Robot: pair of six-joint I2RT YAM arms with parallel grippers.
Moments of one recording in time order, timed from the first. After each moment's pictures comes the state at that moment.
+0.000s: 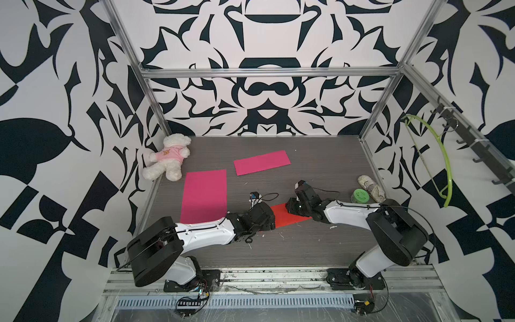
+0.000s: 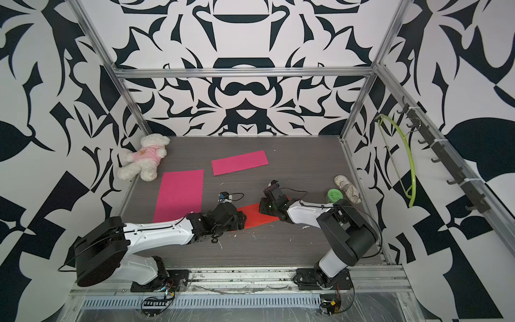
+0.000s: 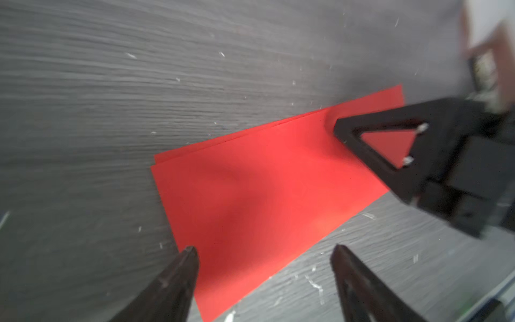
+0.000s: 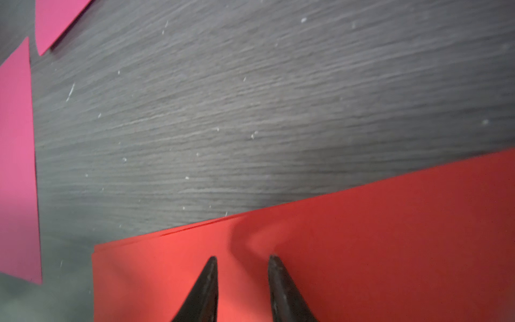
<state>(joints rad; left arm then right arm) -1.03 1.46 0.69 -0.12 -0.16 -0.98 0.63 1.56 0.65 0.00 -0.06 0.78</state>
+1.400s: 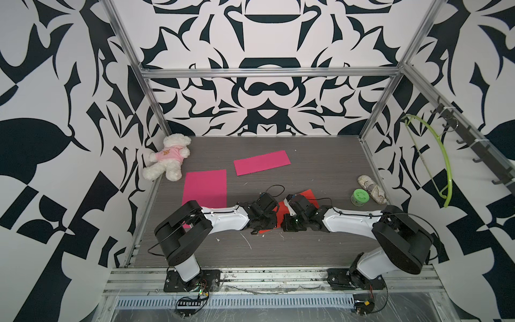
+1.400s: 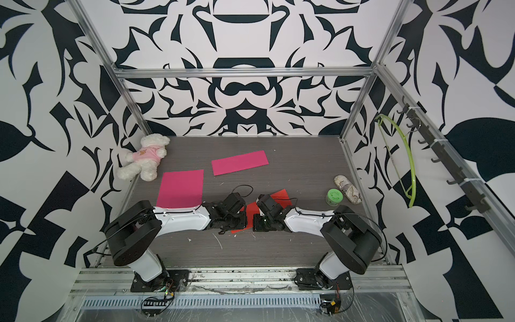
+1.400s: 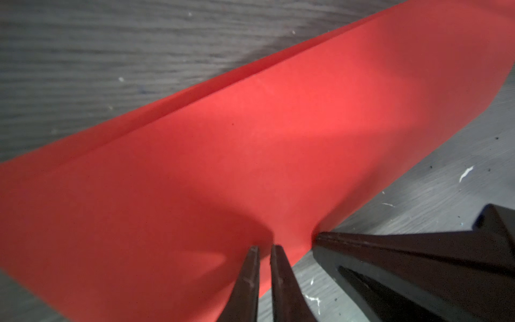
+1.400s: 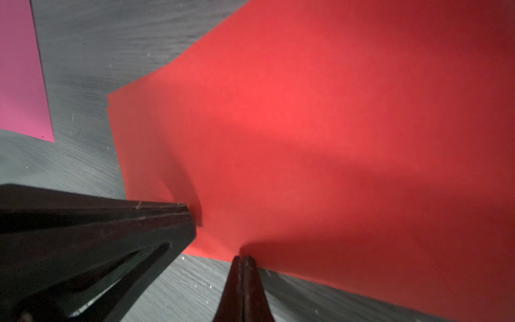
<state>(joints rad) -0.96 1.68 0.83 -0.20 0.10 -0.90 0.77 1.51 0.63 -0.14 -0.24 0.74</state>
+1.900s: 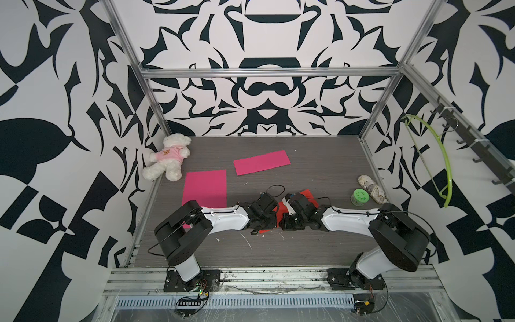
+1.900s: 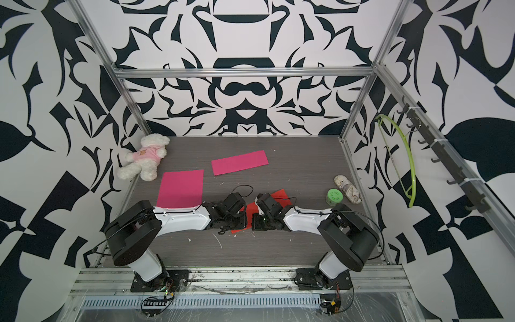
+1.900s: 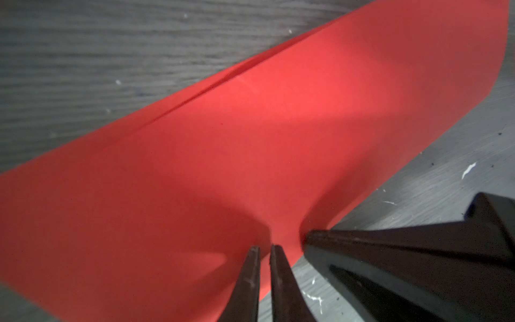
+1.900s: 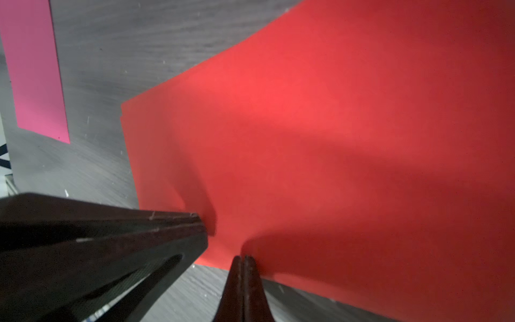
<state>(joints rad) -0.96 1.68 0.83 -0.20 0.10 -0.89 0.76 1.54 0.63 -0.10 -0.27 0.74</state>
